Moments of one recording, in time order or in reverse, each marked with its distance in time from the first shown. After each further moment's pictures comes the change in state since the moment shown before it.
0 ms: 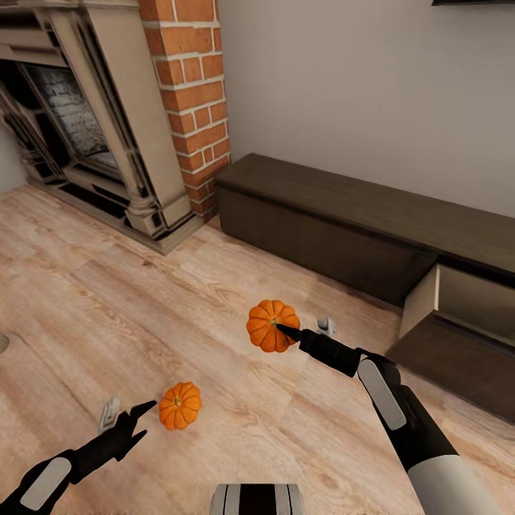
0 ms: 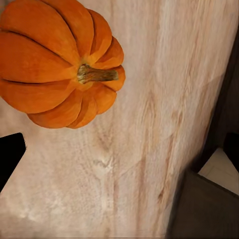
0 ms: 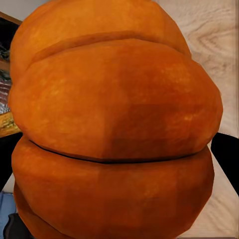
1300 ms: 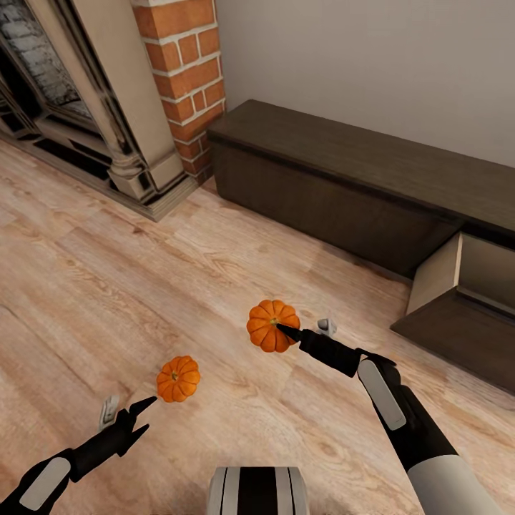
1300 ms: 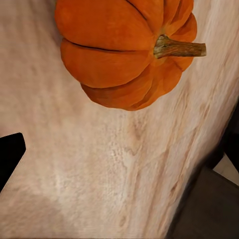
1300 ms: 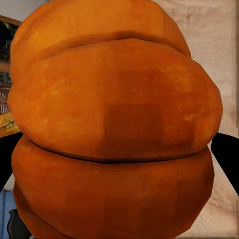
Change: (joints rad) left arm 0.000 0.003 -0.001 0.000 -0.003 0.002 -0.078; right arm 0.000 0.000 0.000 0.003 0.002 -0.006 -0.001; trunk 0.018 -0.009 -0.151
